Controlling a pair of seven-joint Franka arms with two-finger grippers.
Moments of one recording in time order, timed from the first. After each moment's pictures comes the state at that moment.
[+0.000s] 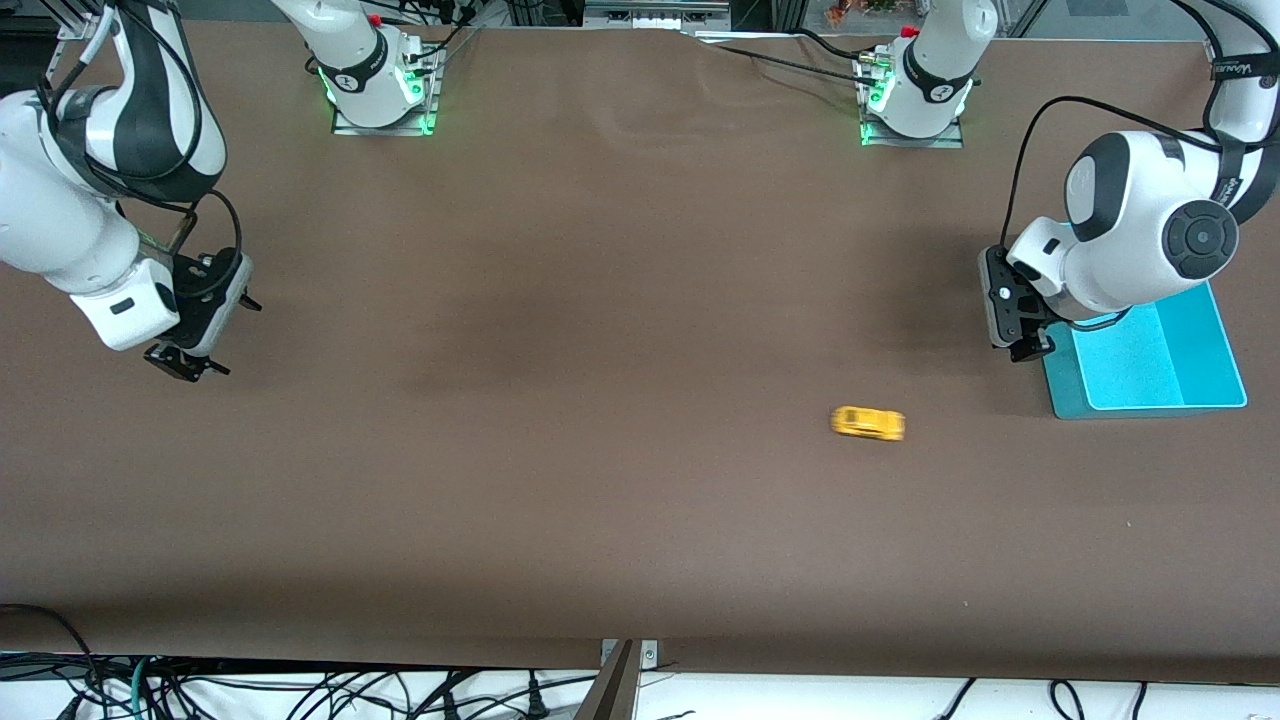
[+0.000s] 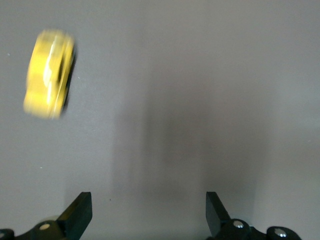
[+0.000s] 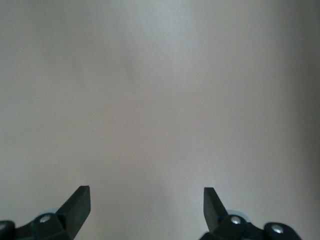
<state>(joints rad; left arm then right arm) 0.03 0.13 -0.02 -2.15 -0.02 2.12 1.48 -0.19 0.11 0.19 -1.97 0.01 2.12 -1.31</state>
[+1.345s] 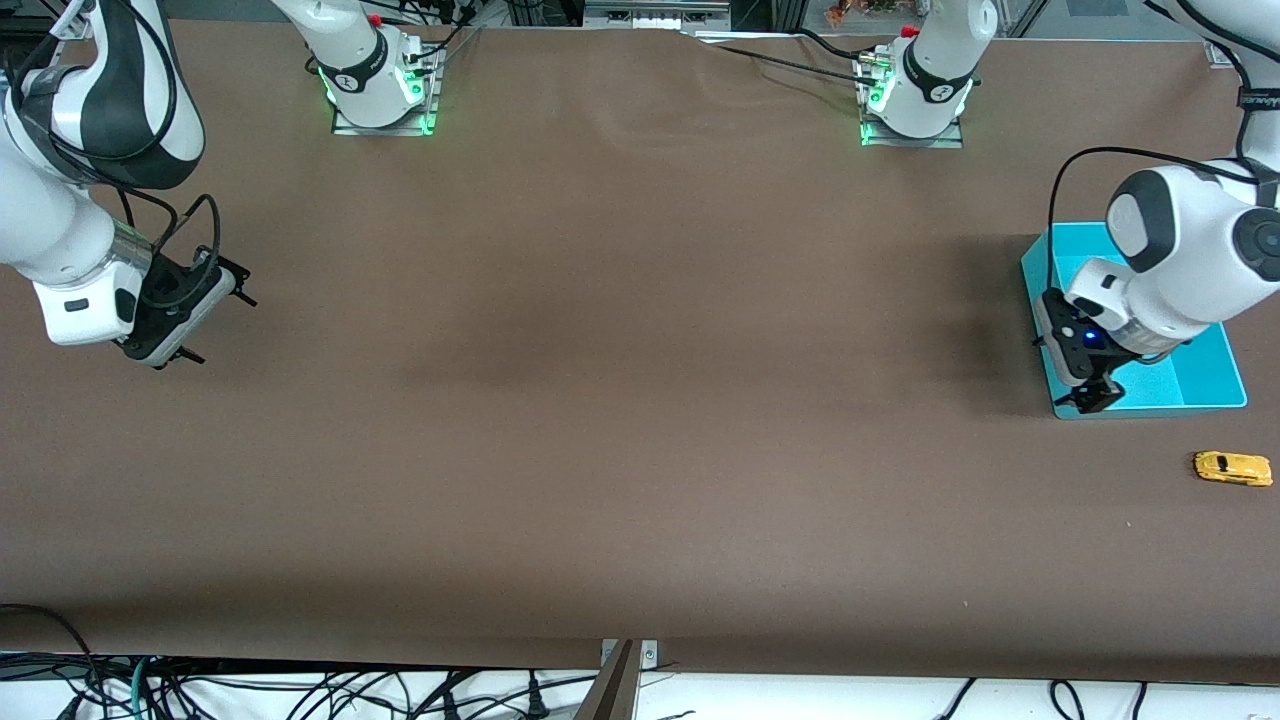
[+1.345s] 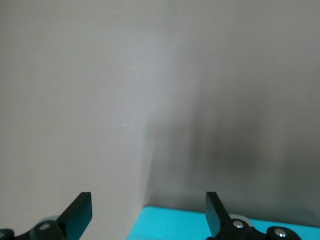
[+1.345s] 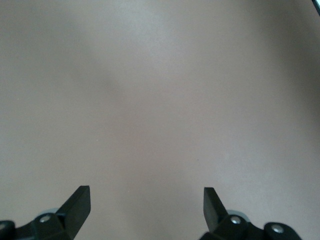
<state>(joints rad) 0.17 0.23 -0.02 -2.06 -0.02 2.38 1.58 -0.19 0.09 0.18 -1.92 0.01 2.04 -0.97</state>
